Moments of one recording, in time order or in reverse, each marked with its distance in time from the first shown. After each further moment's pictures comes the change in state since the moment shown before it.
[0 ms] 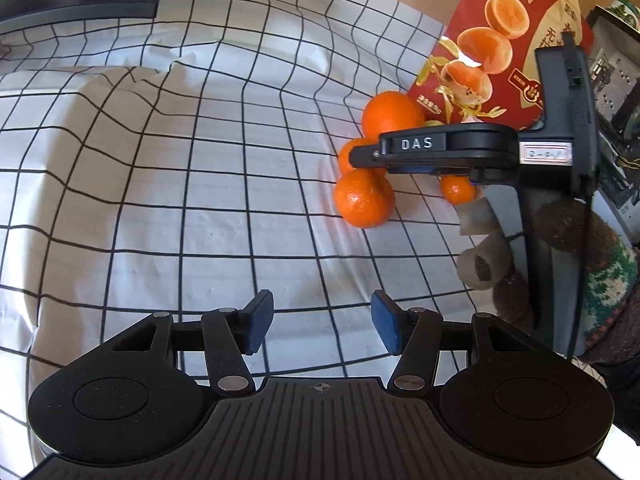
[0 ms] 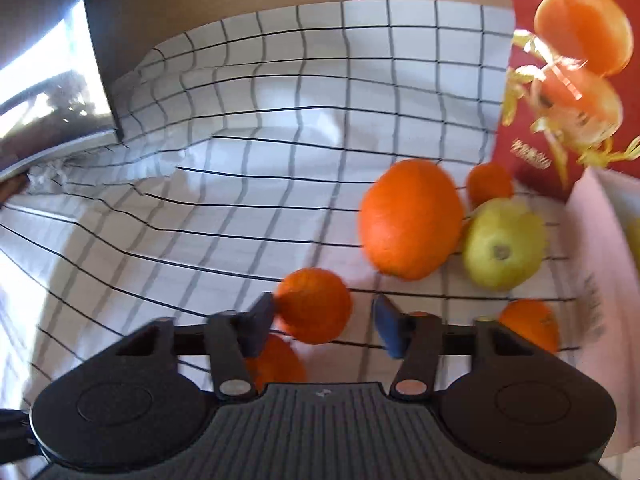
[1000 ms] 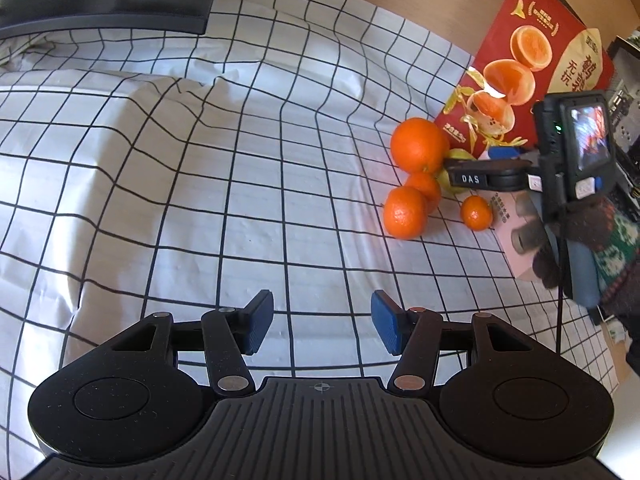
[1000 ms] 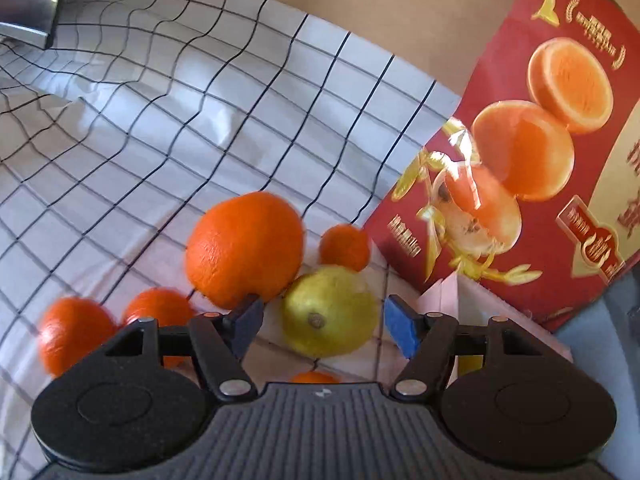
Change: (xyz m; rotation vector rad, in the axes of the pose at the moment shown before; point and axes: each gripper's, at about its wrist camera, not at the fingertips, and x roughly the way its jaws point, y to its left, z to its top) left arm -0.024 0.005 -0.006 -0.070 -0.063 0.061; right arm -0.001 -0.021 0.020 -0.426 -0.049 -0.447
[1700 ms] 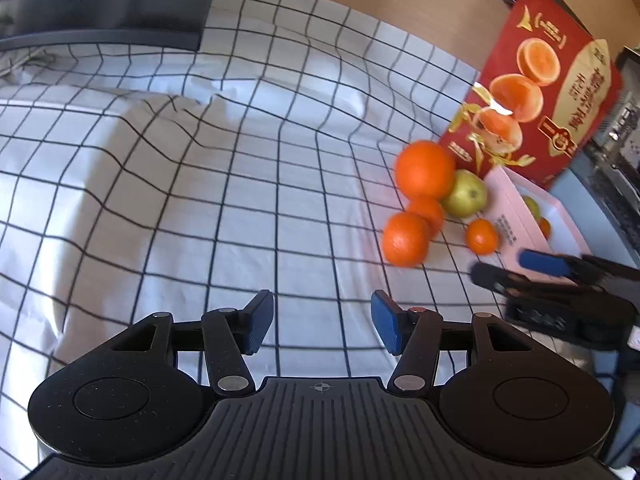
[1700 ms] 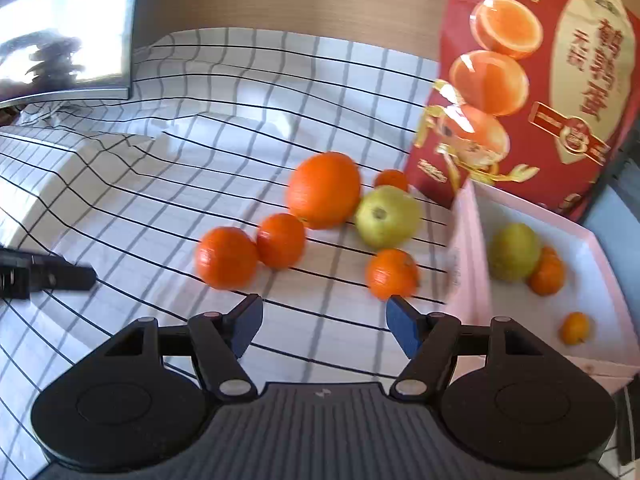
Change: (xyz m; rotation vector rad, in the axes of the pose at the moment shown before) left arm 0.013 -0.011 0.008 -0.010 -0.051 0.022; right arm -0.097 -0.003 -0.063 0.231 -0.010 0.225
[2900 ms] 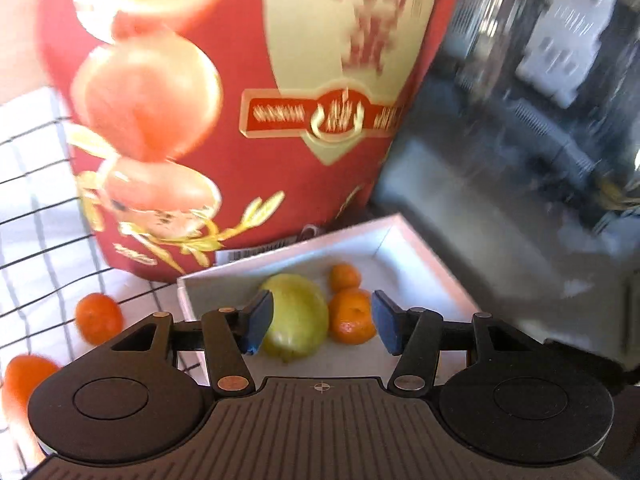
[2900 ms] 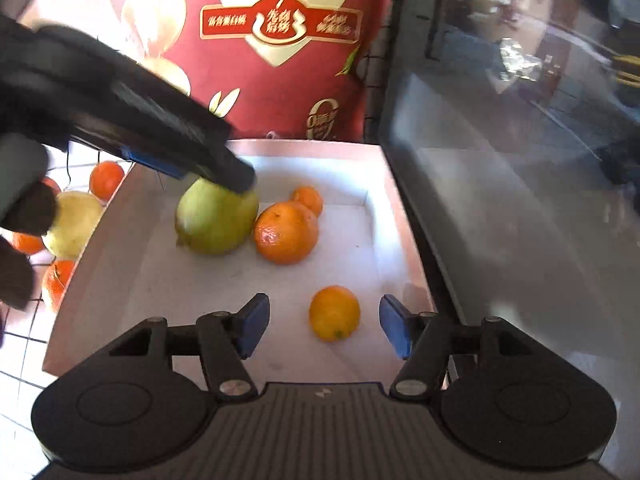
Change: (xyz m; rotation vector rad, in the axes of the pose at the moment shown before) left arm 0.187 -0.312 0.122 0.431 0.120 -0.280; right arm 0.020 -0.230 -0.029 0.297 0.118 -0.221
